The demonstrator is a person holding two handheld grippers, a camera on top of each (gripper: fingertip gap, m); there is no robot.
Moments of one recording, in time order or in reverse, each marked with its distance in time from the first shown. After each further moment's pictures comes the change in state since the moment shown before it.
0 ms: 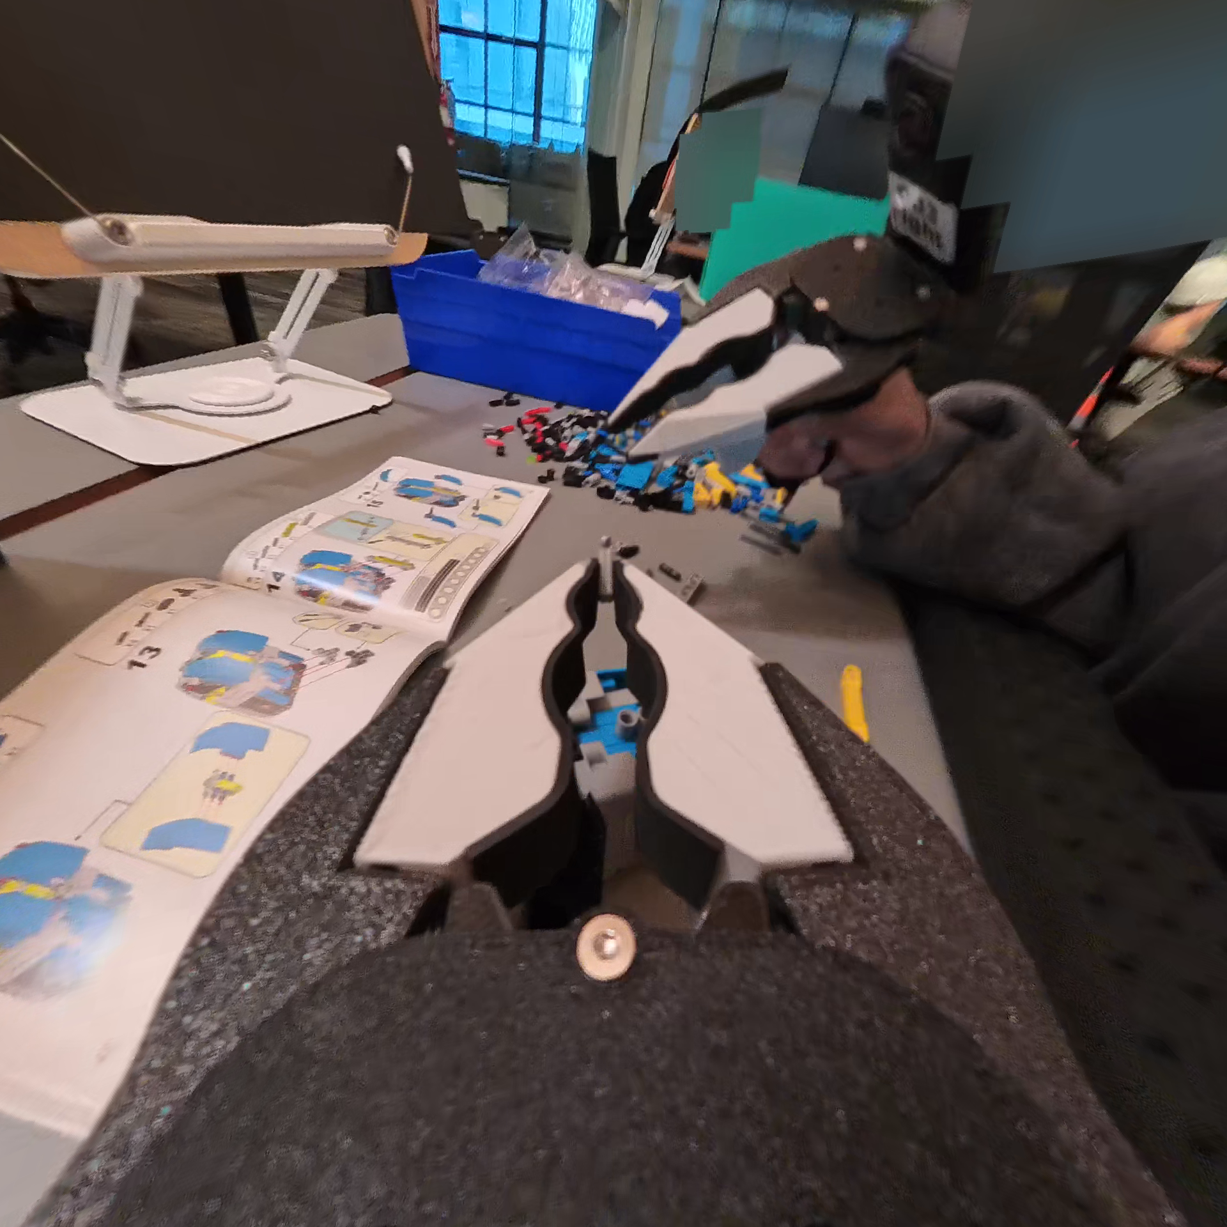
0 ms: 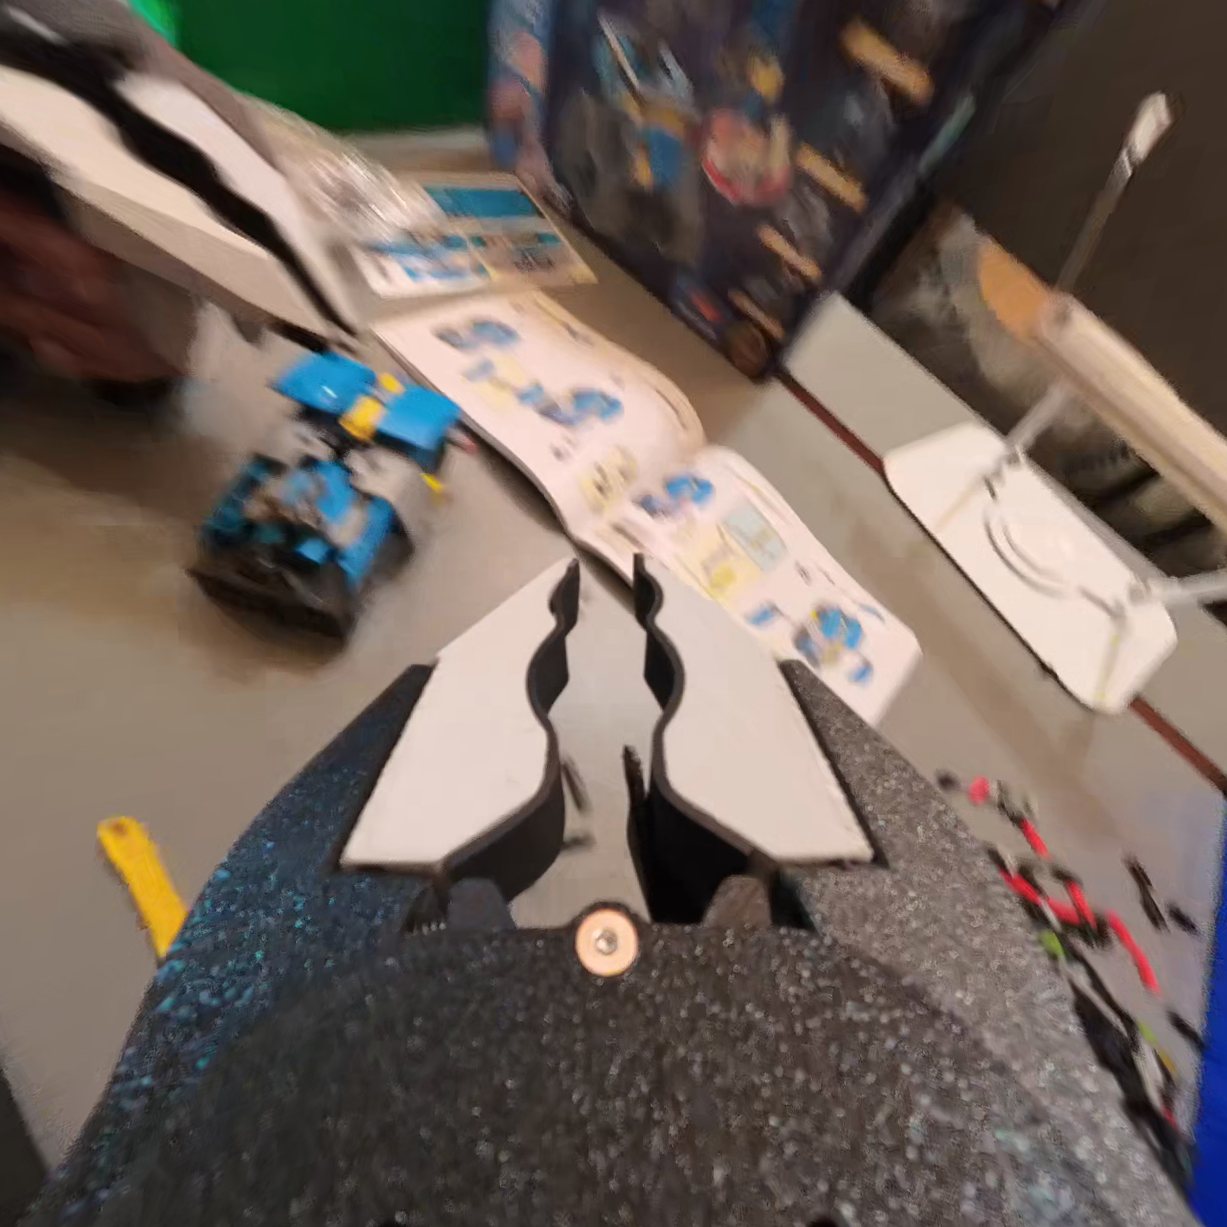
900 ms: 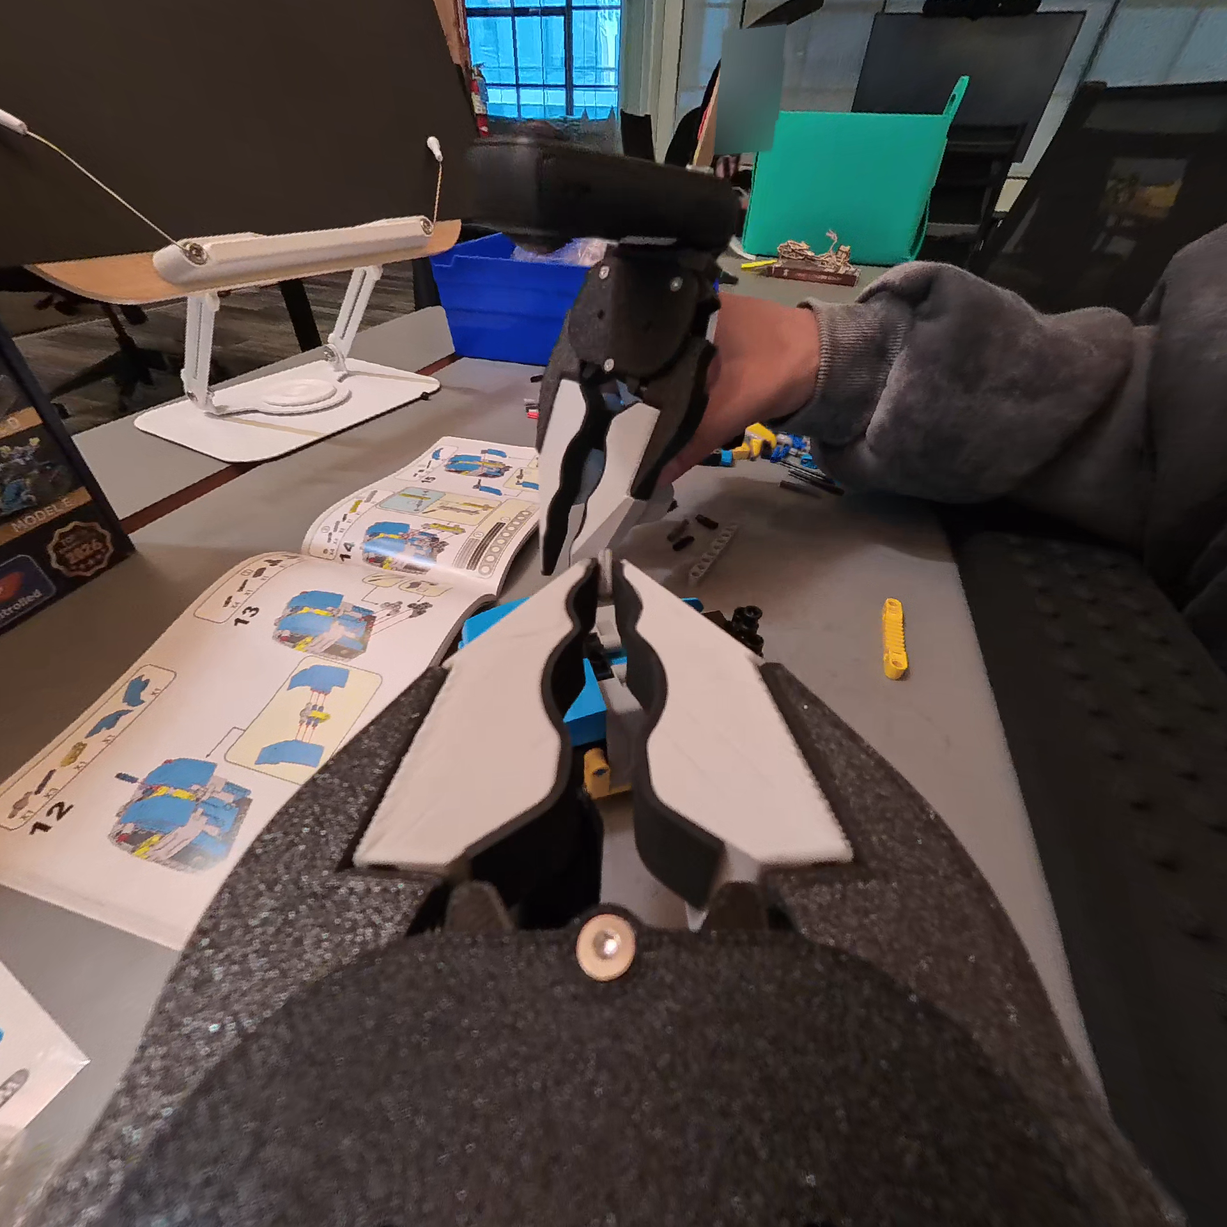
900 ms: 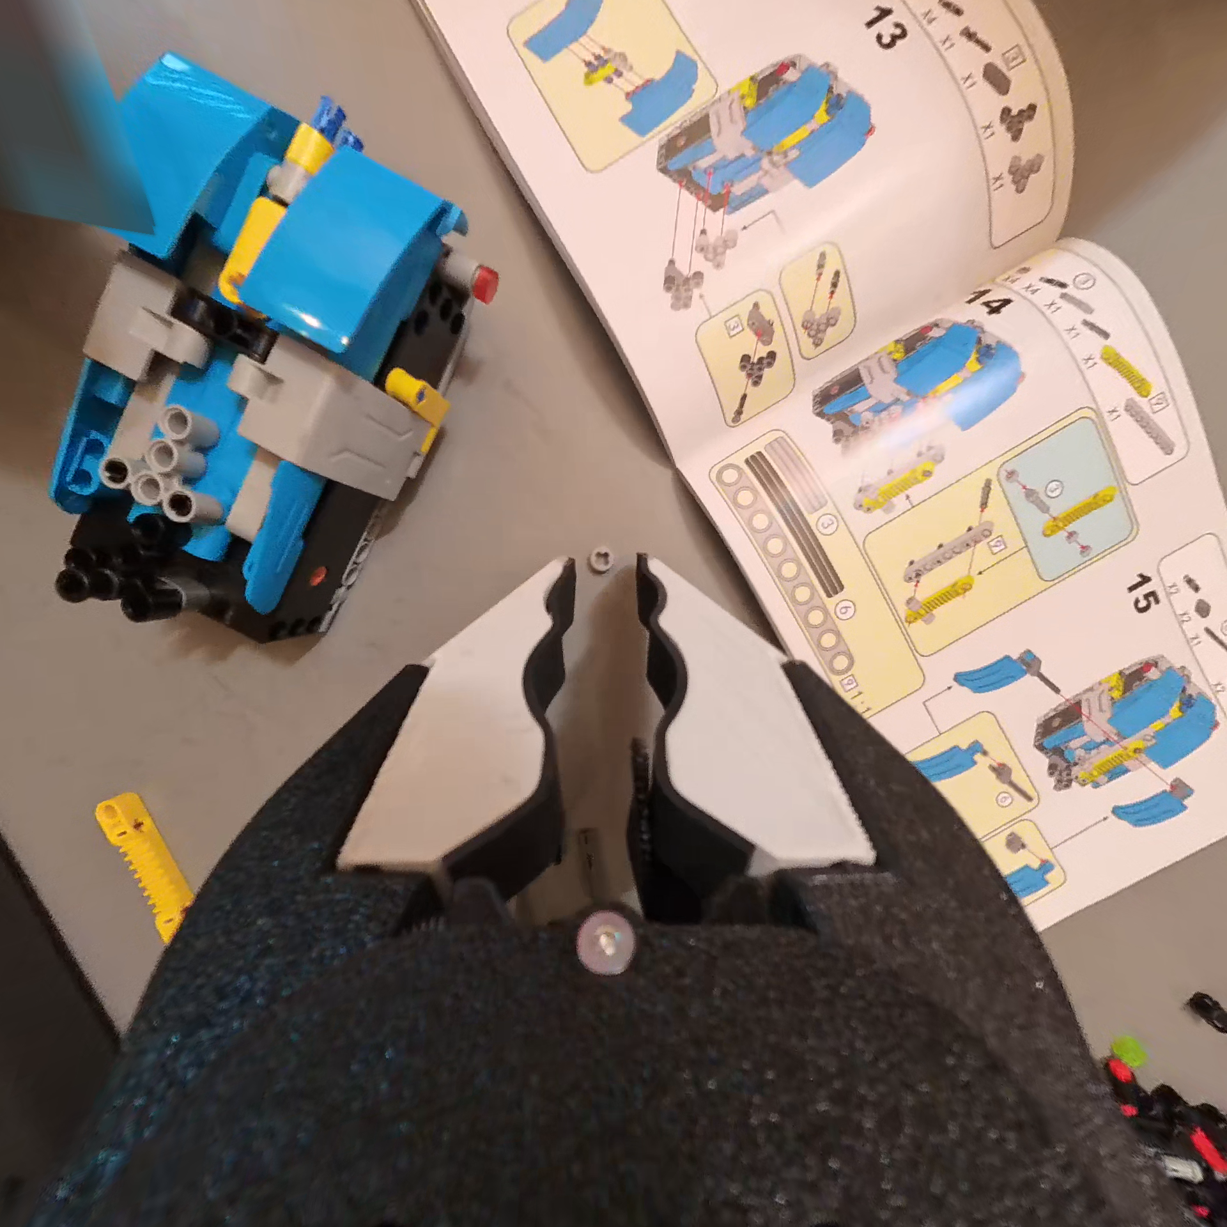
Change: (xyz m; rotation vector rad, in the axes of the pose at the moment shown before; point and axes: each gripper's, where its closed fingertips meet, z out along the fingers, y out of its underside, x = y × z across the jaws) left arm -0.005 0.012 -0.025 -0.044 -0.077 0.127; right arm -0.035 0.056 0.086 -0.521 -0.416 0.030
